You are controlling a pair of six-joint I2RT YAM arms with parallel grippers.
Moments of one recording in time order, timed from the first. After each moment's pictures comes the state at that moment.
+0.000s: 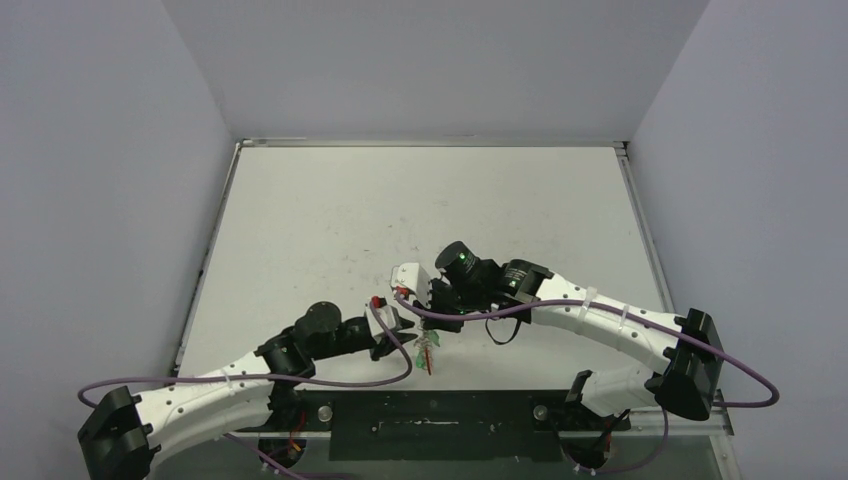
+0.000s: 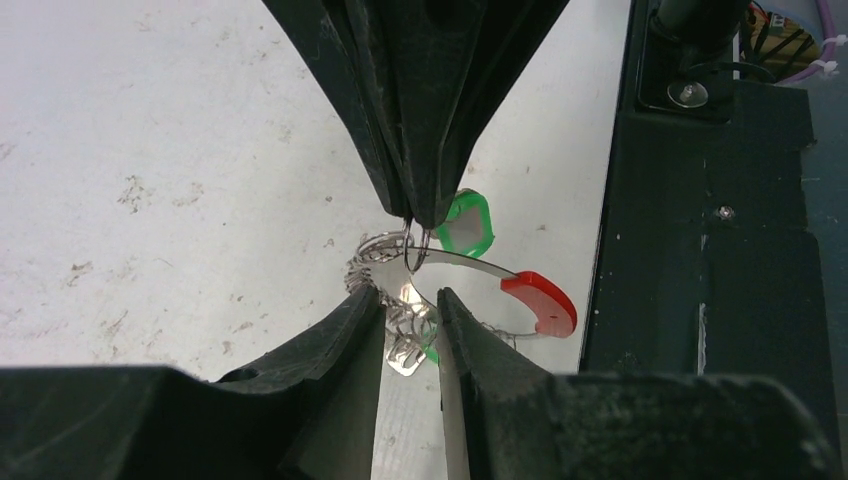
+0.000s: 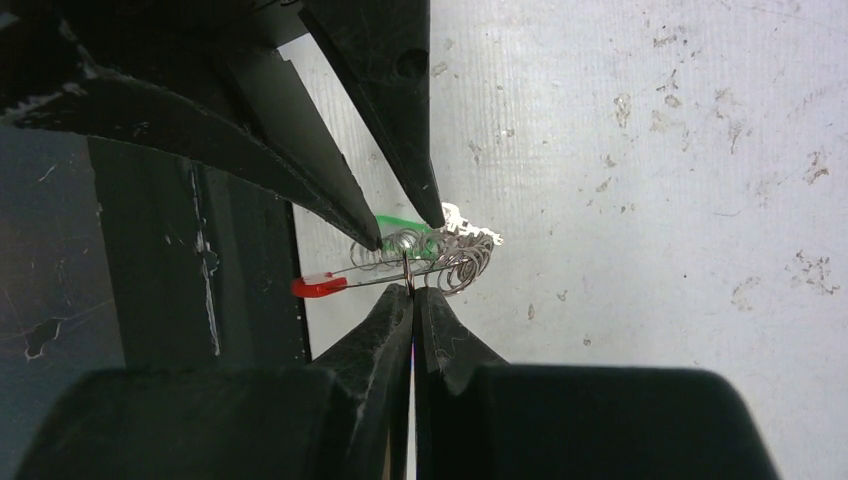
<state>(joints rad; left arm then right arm) -0.97 0.73 0.26 0.25 0.29 0.10 1.03 1.33 1.10 -0.64 -0.34 -0.31</state>
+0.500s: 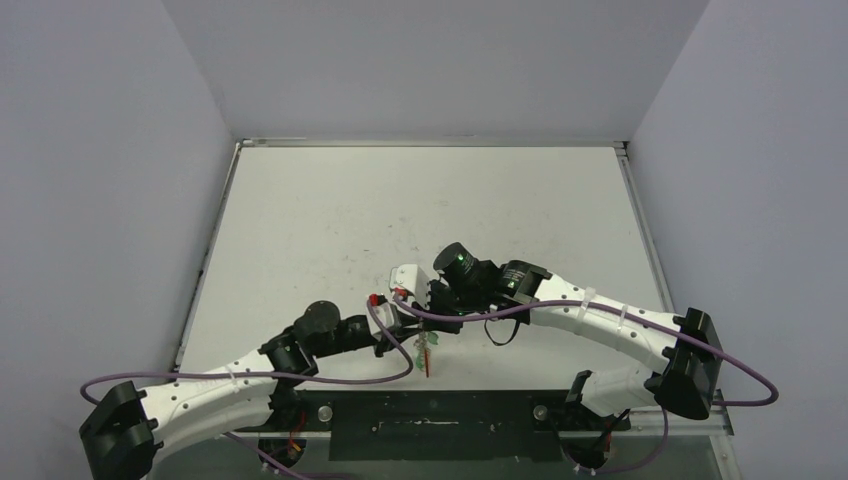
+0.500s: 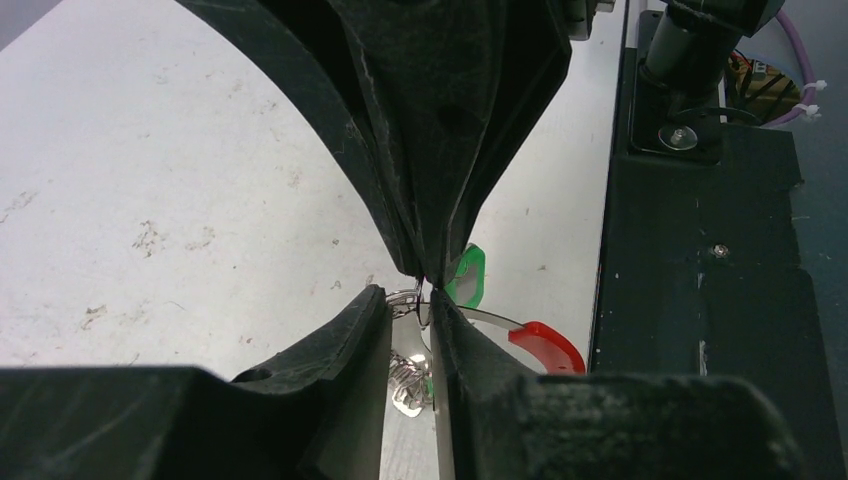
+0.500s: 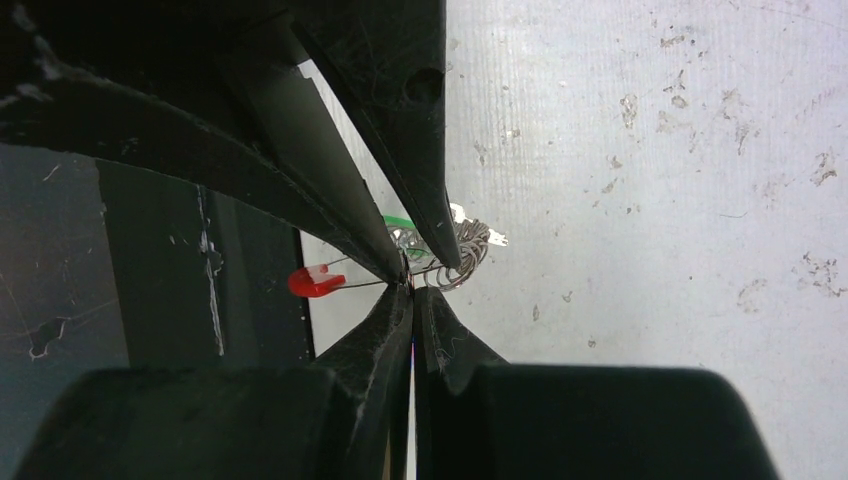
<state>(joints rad) -0.97 0.77 0.26 0.38 0.30 0.09 1.04 1.34 1.10 -0.64 -0.34 -0.31</state>
